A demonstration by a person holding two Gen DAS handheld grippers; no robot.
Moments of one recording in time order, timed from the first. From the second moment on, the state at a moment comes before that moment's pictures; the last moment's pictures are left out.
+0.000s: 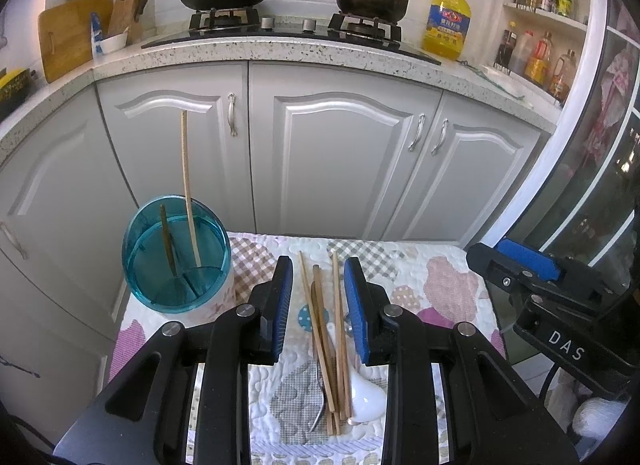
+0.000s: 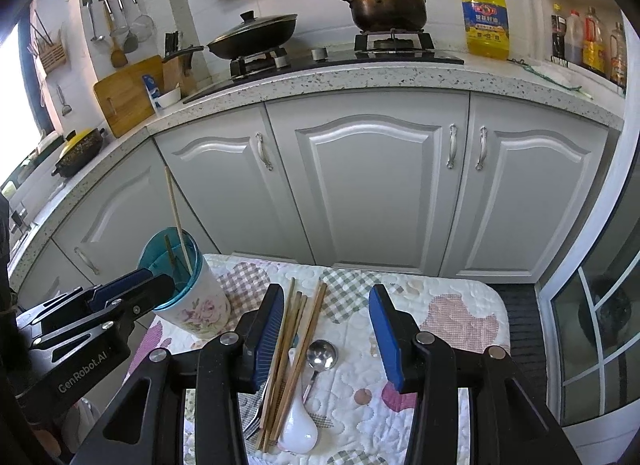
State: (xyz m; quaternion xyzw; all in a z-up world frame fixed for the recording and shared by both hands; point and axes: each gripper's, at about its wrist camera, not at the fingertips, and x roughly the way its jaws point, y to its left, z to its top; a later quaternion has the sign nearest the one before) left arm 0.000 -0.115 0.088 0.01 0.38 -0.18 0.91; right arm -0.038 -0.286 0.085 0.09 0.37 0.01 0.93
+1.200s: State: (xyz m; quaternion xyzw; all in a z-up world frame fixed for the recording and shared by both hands) left arm 0.049 -0.121 -0.049 0.00 0.53 -0.18 0.83; right arm 0.110 -0.272 -0.089 0.14 0.54 0.11 0.82
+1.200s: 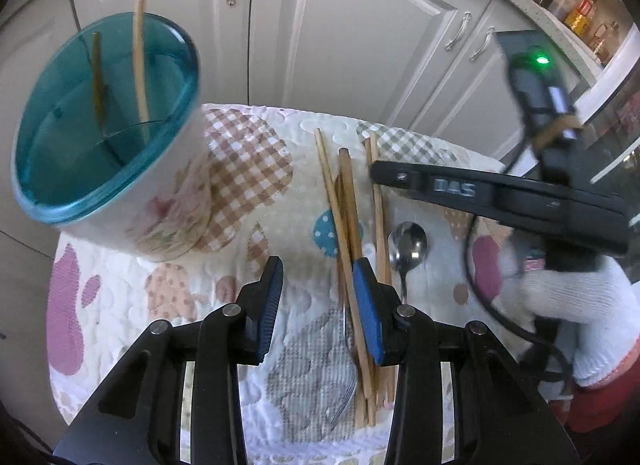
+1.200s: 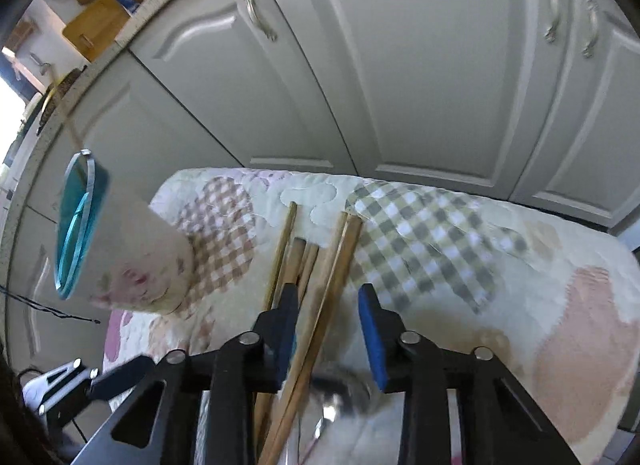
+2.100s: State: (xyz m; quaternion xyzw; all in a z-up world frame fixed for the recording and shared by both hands) left arm 0.085 -0.138 -0.082 0.00 0.57 -0.16 0.81; right arm 0.068 -0.323 -0.098 0.17 0.53 0.13 0.82
